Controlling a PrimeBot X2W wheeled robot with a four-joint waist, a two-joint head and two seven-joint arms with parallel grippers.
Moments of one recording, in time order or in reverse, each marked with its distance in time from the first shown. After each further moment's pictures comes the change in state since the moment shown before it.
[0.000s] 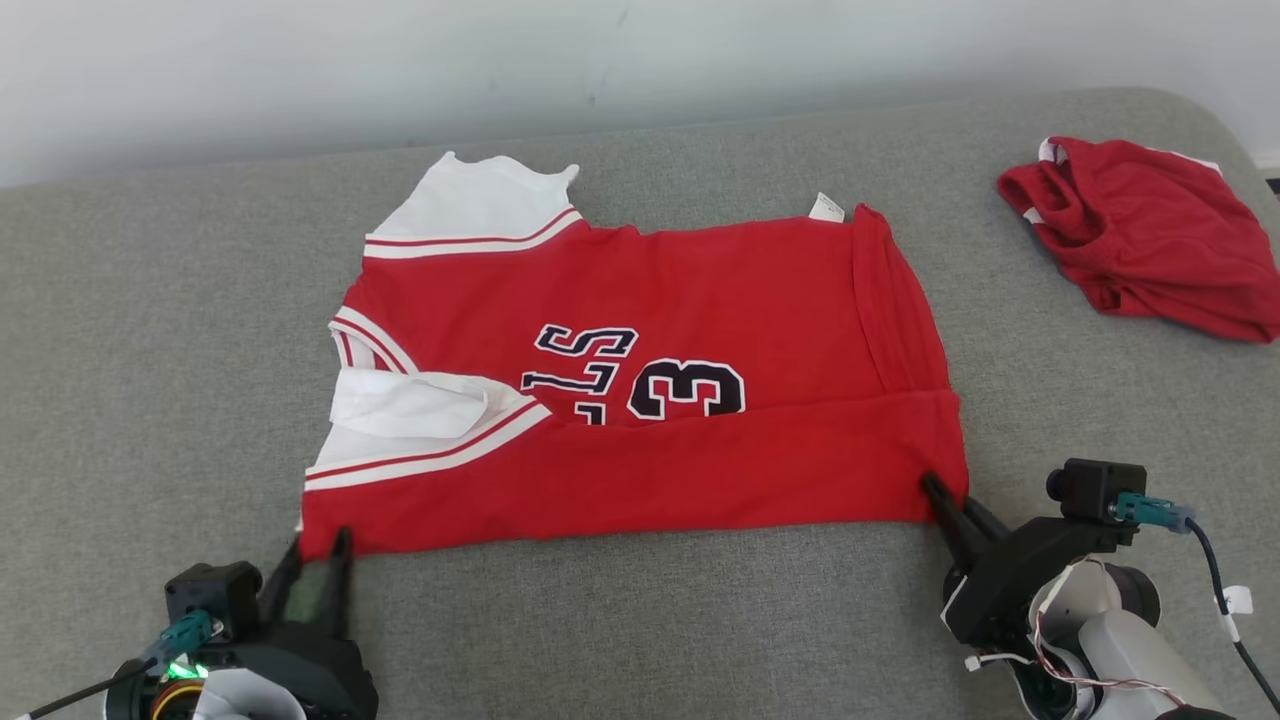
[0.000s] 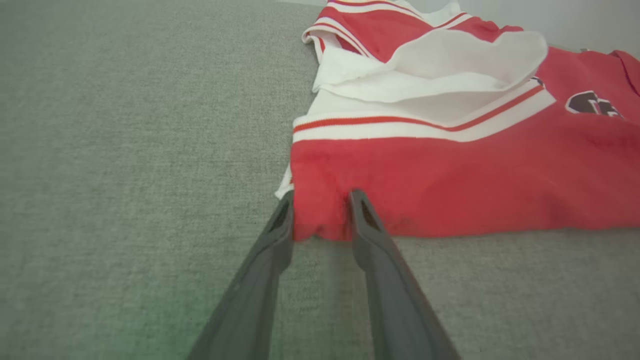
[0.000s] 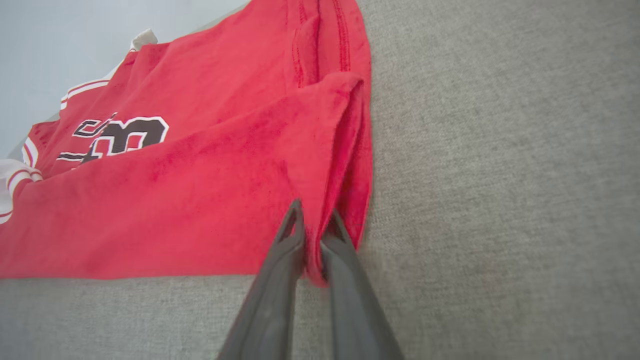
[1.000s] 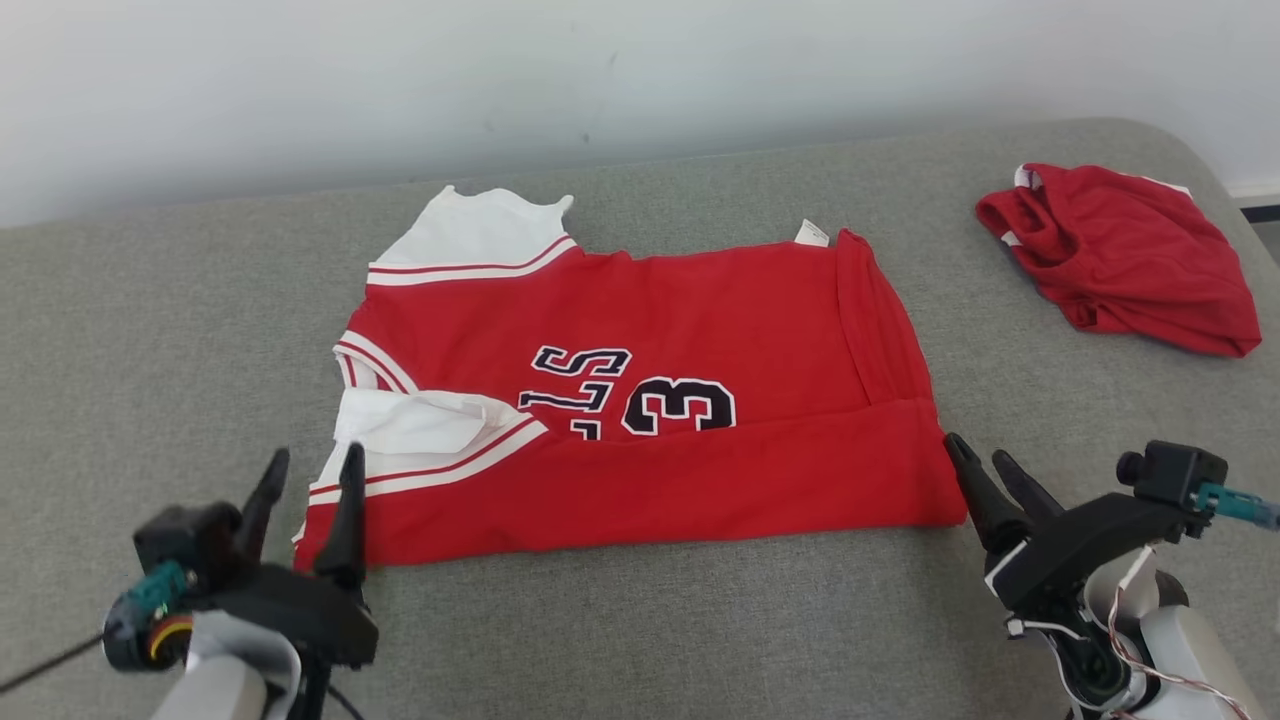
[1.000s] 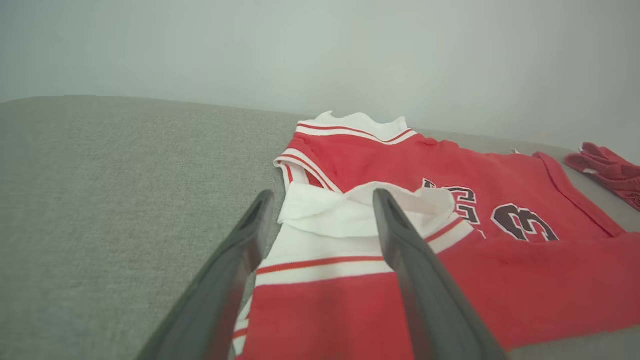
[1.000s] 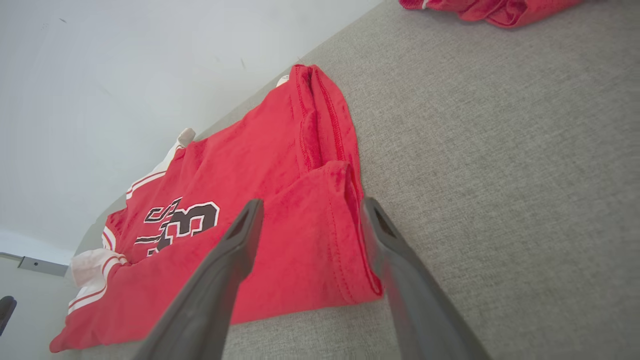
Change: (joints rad) left arm -0.097 -0.017 0.045 -0.013 -0.033 -0.061 -0.061; right arm 0.045 0.077 -0.209 -0.158 0.081 0.000 0.131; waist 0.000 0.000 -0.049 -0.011
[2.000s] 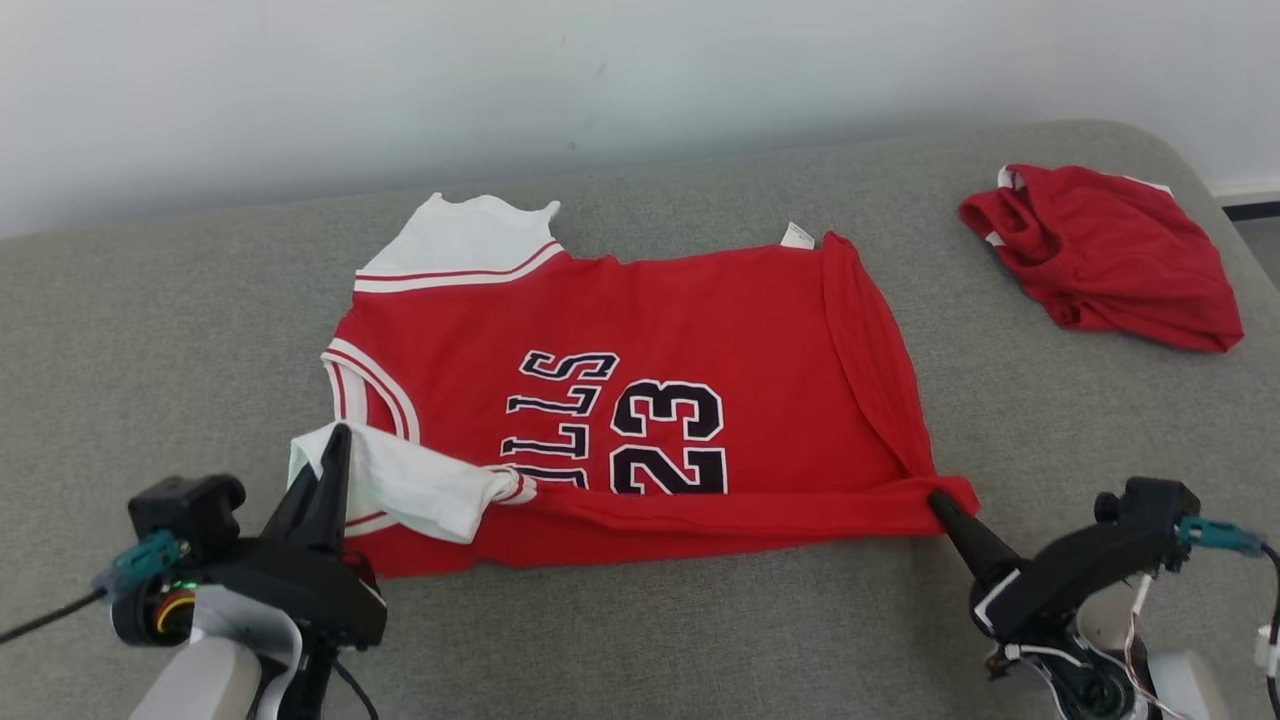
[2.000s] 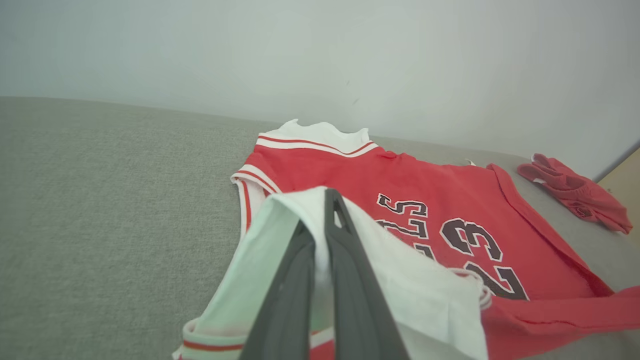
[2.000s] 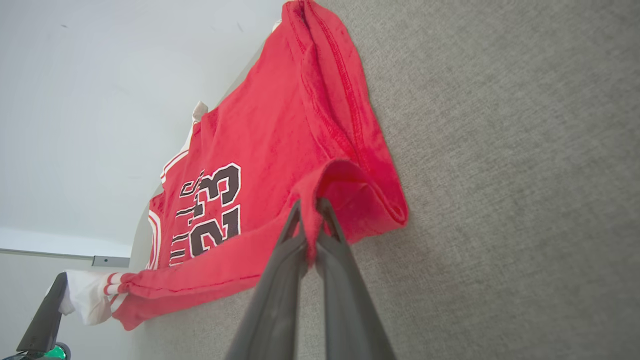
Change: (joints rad) left arm 0.070 0.037 -0.007 -0.228 -0.066 0.049 0.124; right arm 0.117 0.137 -0.155 -0.142 0.049 0.000 0.248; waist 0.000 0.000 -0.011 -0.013
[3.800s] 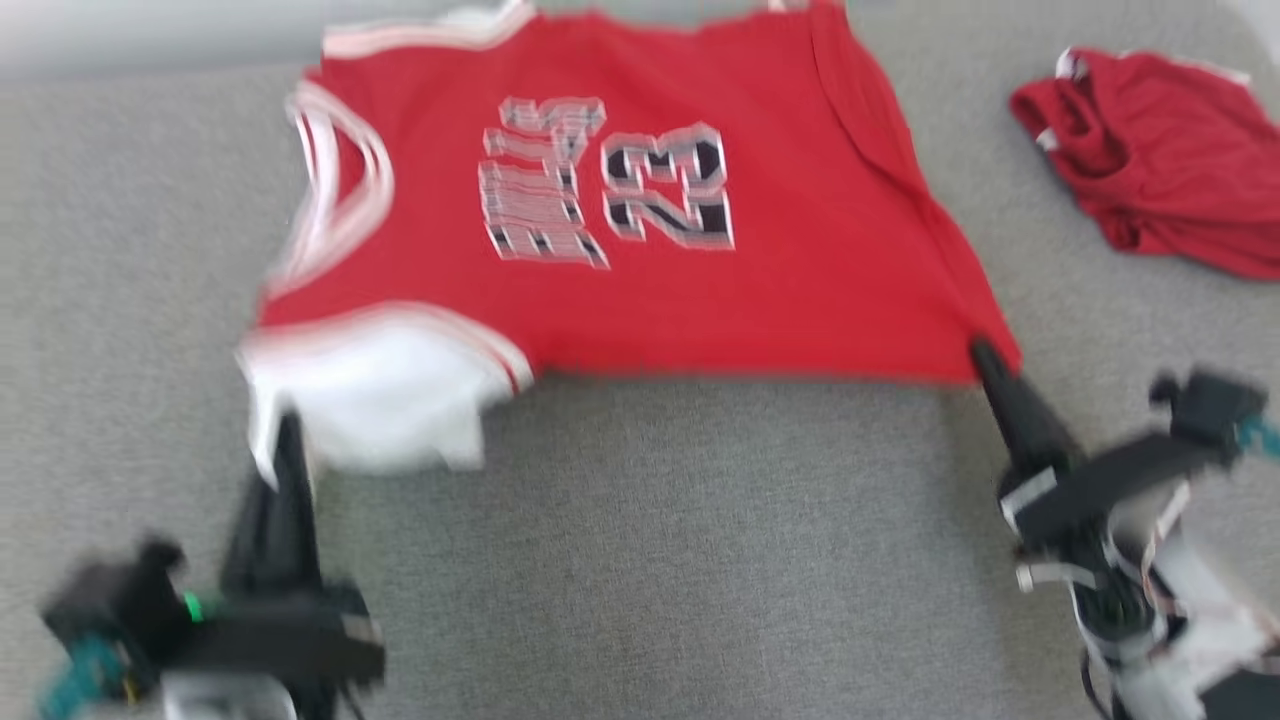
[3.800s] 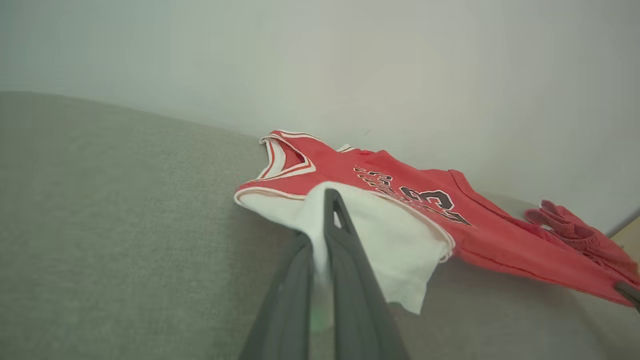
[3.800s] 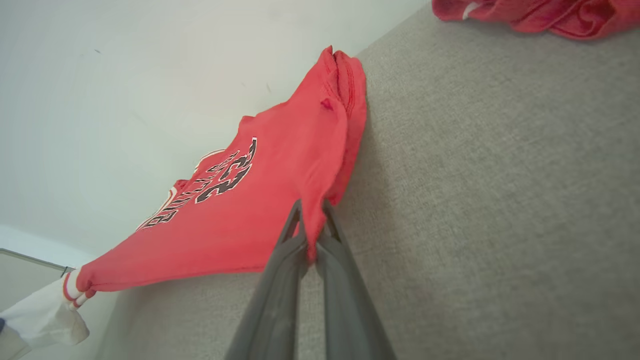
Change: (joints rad) left arm 0.123 0.070 0.005 -0.414 -0.015 0.257 -0.124; right arm -0.261 -0.402 0.520 0.112 0.348 0.000 -0.545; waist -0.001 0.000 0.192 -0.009
